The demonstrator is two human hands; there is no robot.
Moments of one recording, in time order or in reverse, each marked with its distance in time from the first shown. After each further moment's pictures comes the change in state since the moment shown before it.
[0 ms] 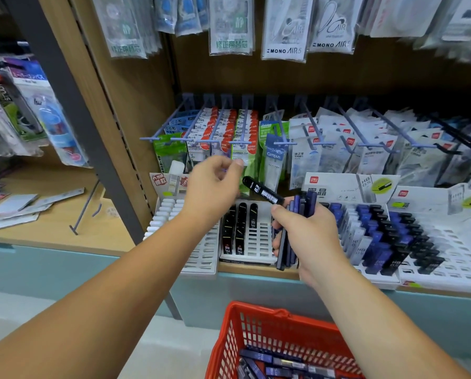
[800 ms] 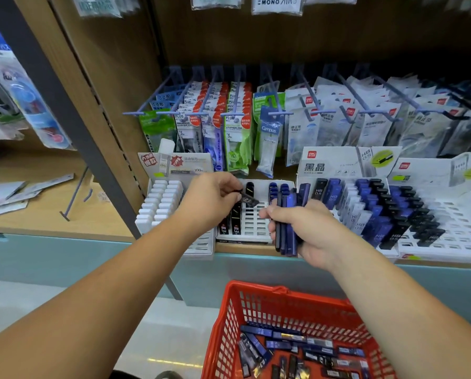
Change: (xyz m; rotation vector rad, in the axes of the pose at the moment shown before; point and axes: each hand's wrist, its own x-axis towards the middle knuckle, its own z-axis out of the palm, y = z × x) left_hand -0.016 -0.051 0.005 0.289 -0.288 0.025; right_hand 0.013 0.024 -0.018 -0.008 -0.194 0.317
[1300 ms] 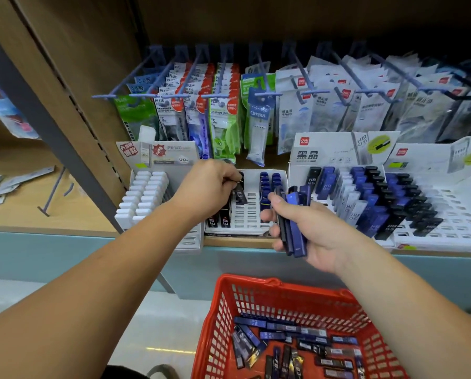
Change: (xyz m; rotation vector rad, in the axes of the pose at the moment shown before) left_hand 0.021 -0.001 0.017 0.297 0.020 0.270; right_hand -0.001 0.008 -0.024 0.096 -0.090 0.104
